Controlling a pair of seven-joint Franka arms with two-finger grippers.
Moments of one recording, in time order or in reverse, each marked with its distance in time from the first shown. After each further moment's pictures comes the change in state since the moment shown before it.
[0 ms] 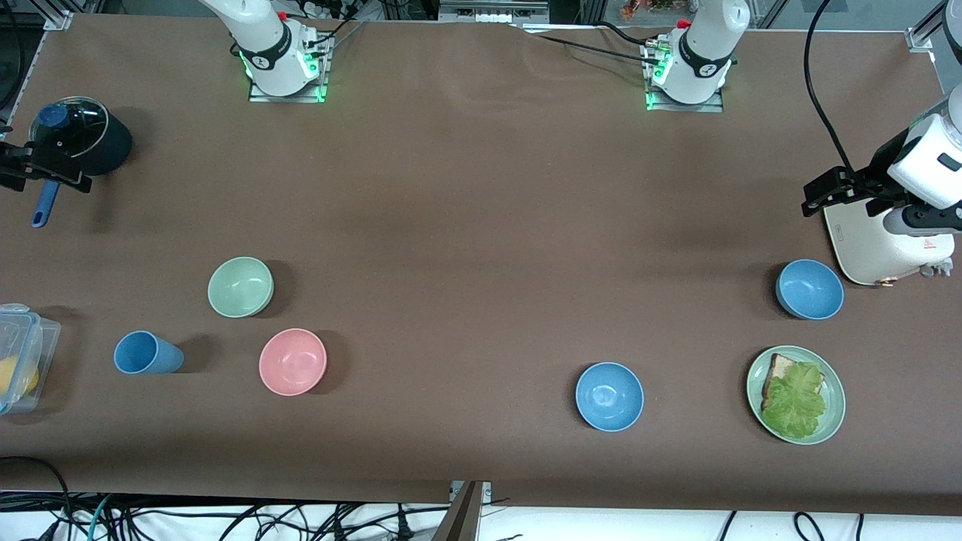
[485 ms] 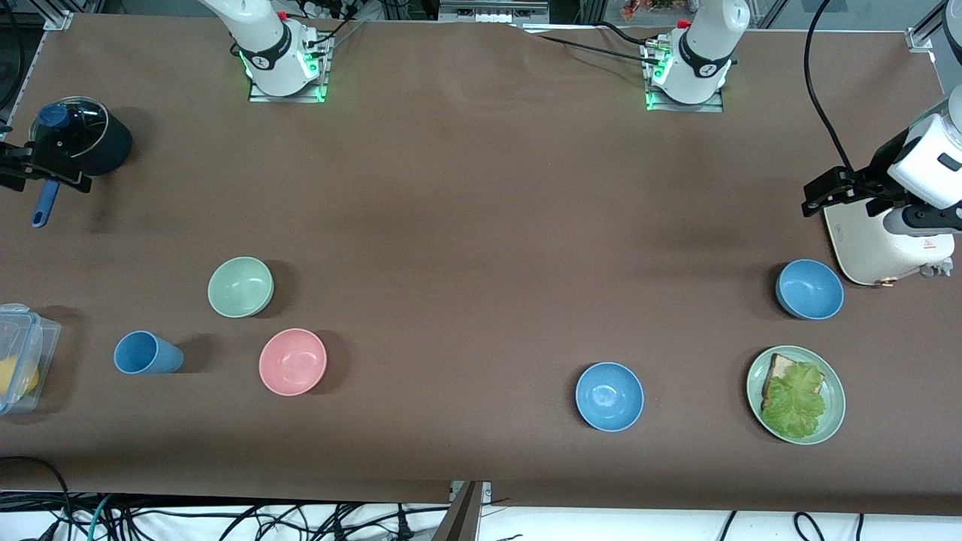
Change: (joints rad) left arm 0.000 0.000 0.000 0.000 0.000 0.000 0.000; right arm 0.000 0.000 0.000 0.000 0.000 0.000 0.000
